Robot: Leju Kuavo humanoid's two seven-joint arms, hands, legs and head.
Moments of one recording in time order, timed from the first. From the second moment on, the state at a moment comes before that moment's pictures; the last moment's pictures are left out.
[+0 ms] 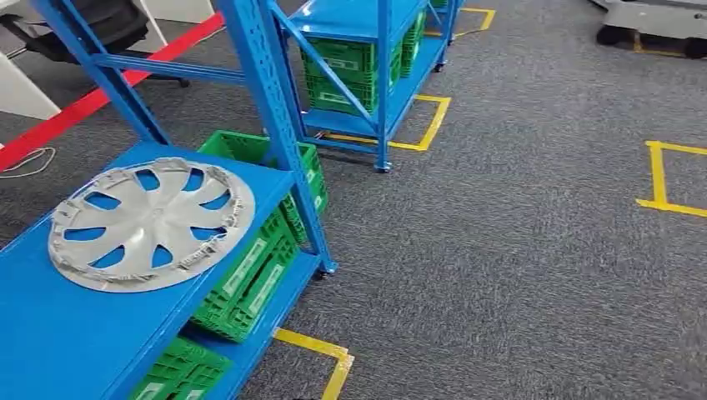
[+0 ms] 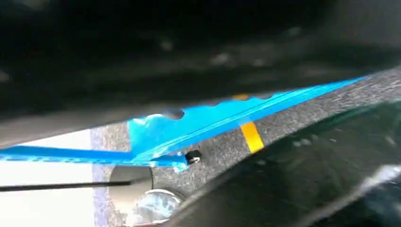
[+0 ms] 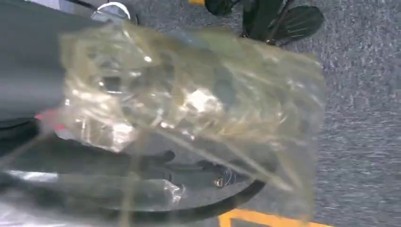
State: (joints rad) left arm 0.26 -0.21 0.26 -0.71 -0.93 0.07 0.19; right arm 0.23 0.36 -0.88 -0.92 0.65 0.03 0.12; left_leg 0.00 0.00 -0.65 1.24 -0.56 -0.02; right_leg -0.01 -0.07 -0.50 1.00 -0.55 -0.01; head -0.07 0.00
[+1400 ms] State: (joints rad) left arm 0.25 -0.19 0.17 -0.71 -0.84 0.08 0.20; right arm 0.18 0.36 -0.98 -0.87 0.74 0.06 0.07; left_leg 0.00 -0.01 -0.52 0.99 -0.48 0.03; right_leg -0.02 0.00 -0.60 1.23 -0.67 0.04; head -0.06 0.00
